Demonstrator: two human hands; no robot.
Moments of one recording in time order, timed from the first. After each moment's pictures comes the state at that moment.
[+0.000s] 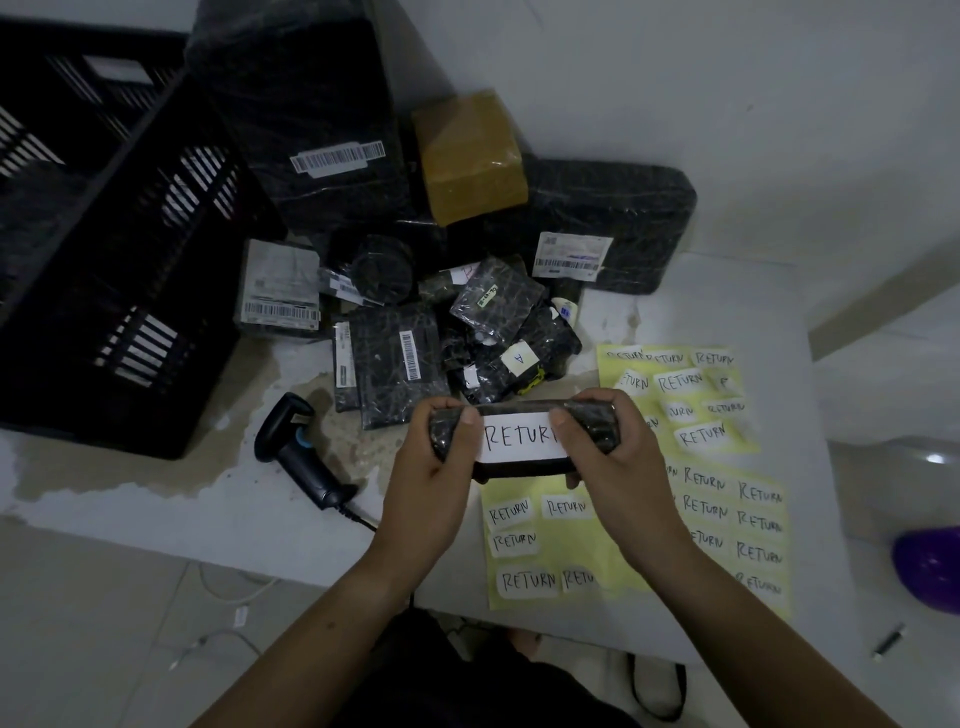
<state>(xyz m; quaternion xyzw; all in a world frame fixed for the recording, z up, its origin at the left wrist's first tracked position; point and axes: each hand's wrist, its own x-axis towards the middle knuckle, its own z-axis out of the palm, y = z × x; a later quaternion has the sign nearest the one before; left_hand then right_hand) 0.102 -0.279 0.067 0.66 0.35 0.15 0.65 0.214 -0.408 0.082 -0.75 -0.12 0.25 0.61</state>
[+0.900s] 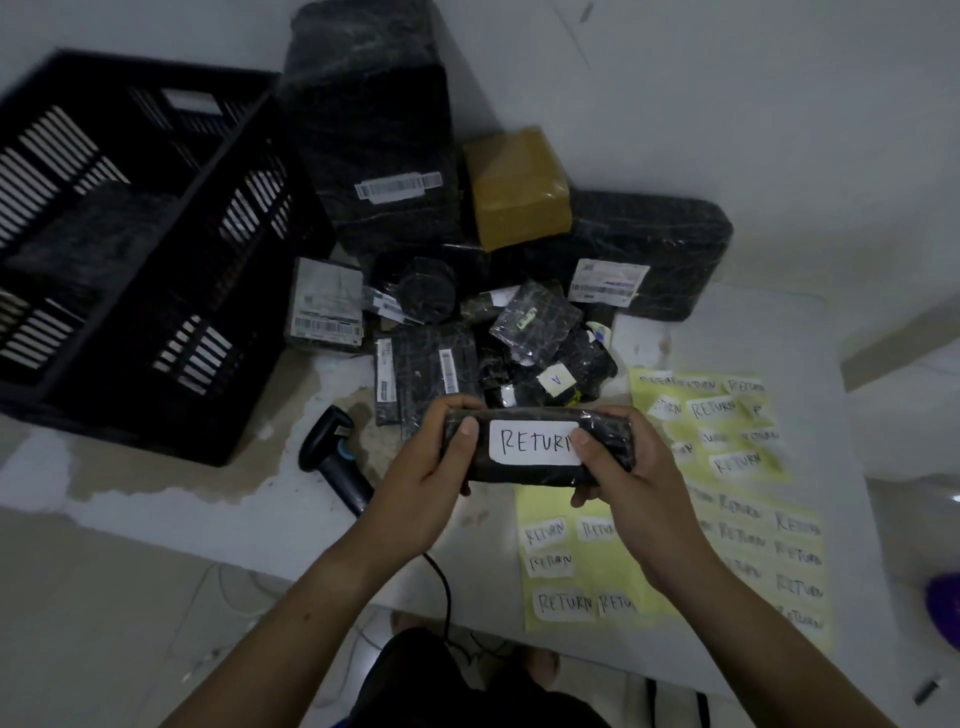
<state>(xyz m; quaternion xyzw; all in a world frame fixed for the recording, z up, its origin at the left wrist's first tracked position) 0.072 -0.232 0.086 0.74 0.26 0.09 0.61 0.199 -0.394 0.089 -0.72 -0.12 0.29 0.61</state>
